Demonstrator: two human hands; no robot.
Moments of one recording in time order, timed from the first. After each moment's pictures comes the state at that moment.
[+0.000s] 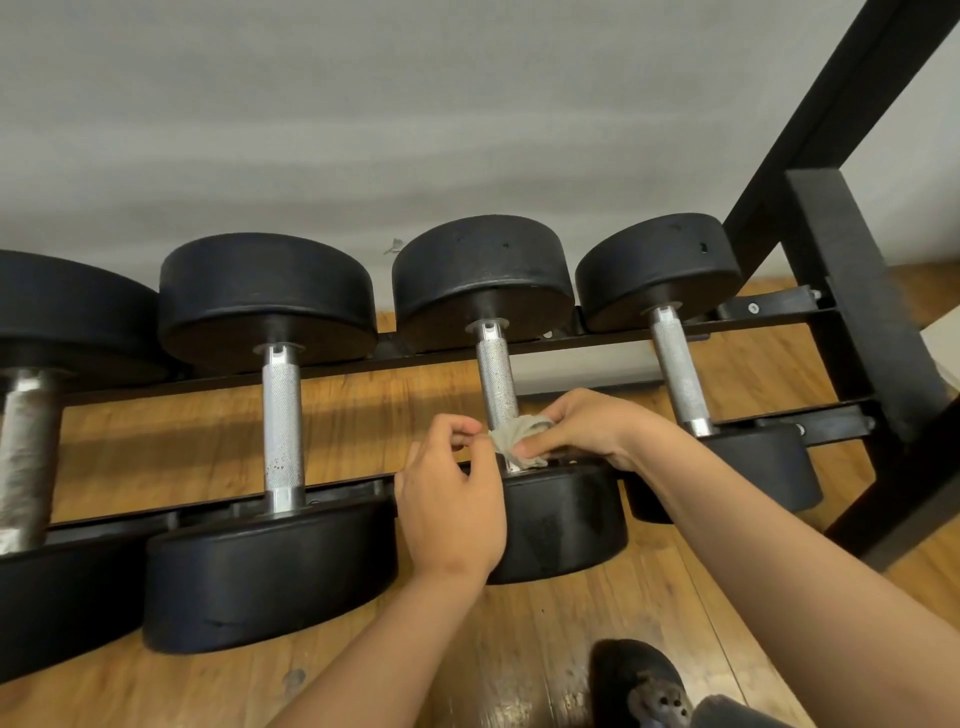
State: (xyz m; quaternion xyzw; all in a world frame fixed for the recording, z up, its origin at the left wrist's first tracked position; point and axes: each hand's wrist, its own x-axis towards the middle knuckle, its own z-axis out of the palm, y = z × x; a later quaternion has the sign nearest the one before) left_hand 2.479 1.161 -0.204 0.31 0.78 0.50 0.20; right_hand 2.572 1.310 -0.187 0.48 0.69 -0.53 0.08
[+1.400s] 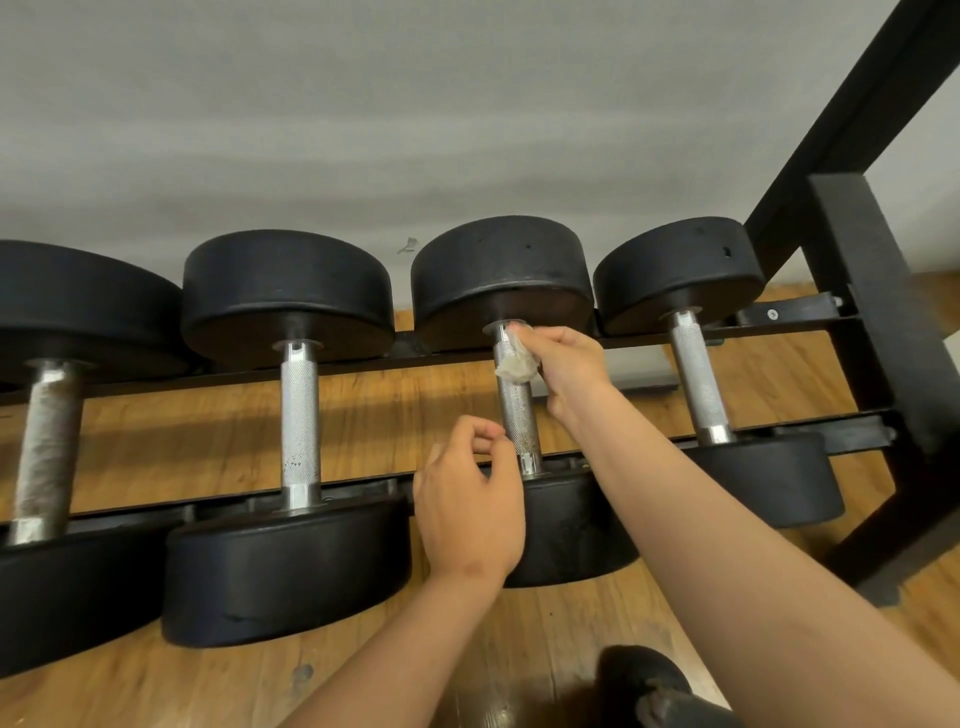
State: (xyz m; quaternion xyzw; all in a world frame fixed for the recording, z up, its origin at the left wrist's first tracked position) left_hand 2.480 1.164 -0.209 0.33 0.78 0.49 0.19; right_hand 2.501 1.323 -0.197 0.54 0.39 -0.65 -0.37
